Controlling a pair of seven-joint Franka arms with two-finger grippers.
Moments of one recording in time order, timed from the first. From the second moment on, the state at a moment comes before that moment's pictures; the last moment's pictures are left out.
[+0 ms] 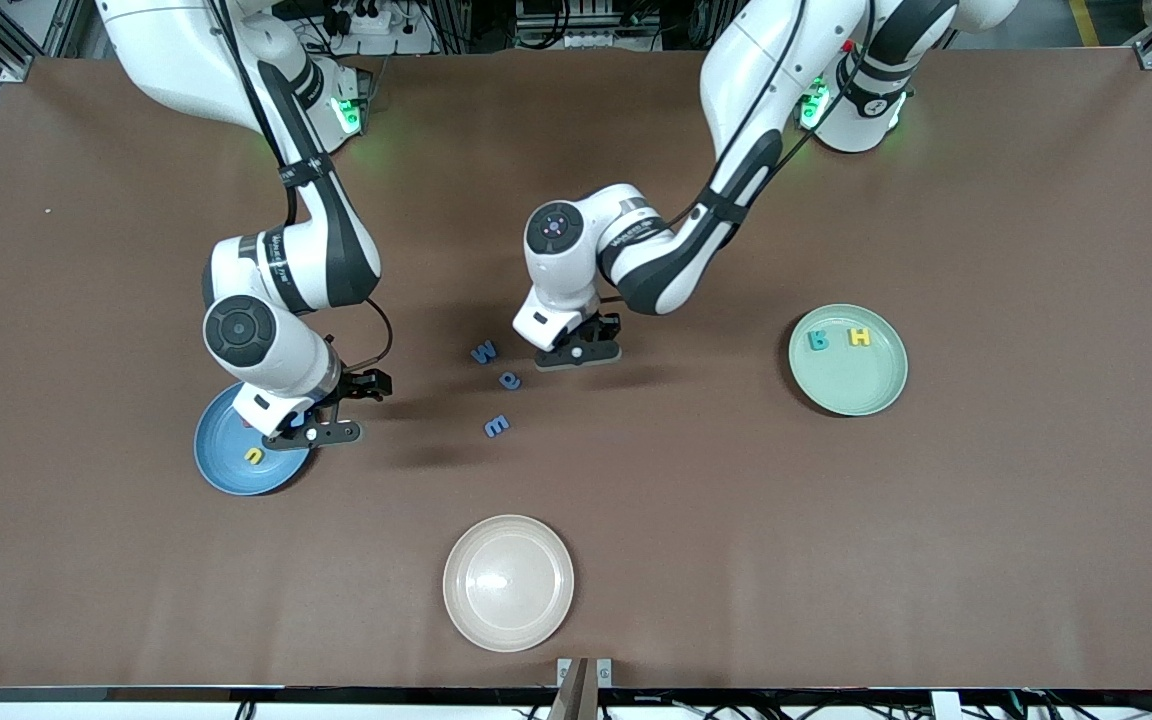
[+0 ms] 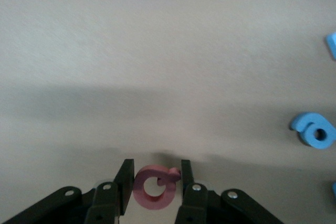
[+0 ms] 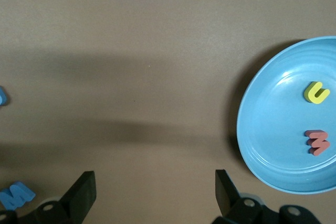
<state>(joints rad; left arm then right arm) -0.68 0.78 -0.20 -1.48 0.27 2.21 -1.07 0.55 0.46 -0.28 -1.83 0.12 2.18 0.11</state>
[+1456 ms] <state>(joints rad) -0.08 0.21 -0.19 -2.06 0.22 2.04 0.08 0.80 0.64 -0.24 -1.58 0.18 2.23 -0.04</state>
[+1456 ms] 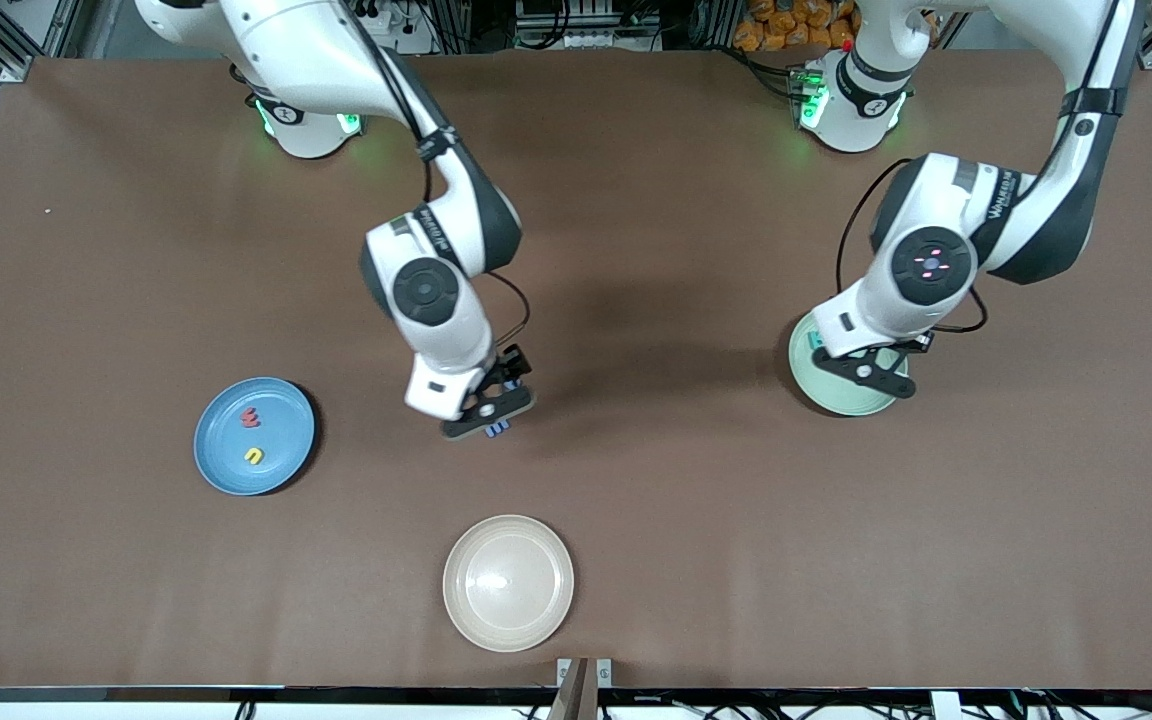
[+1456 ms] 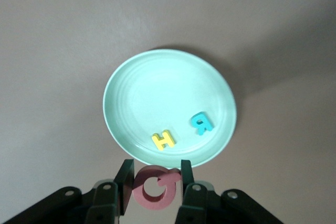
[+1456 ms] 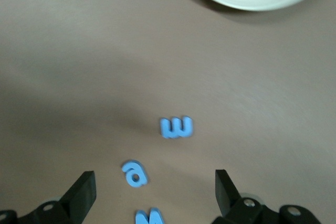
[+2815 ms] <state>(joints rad) 0.04 0.20 -0.24 -2.29 0.05 2.35 0.13 0.81 0.71 -0.17 -1.76 0.18 2.49 -0.32</state>
